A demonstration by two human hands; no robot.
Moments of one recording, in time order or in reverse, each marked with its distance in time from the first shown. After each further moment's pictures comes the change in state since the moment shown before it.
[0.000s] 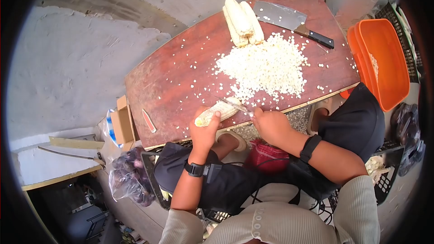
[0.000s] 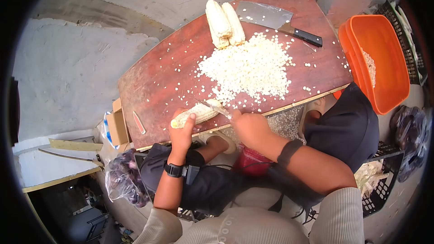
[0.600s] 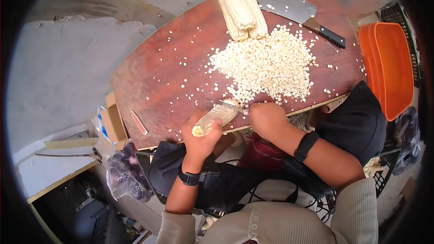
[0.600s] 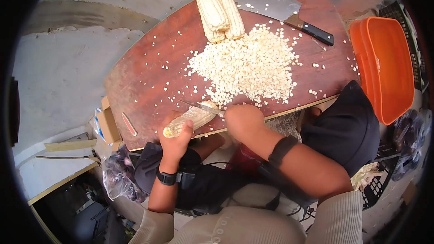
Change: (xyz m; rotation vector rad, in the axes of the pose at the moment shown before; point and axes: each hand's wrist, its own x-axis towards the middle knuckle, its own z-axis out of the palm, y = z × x) left_hand 0.019 0.005 -0.002 0.209 -0.050 0.084; right_hand 0.052 -0.001 -0.008 -0.051 -0.310 0.164
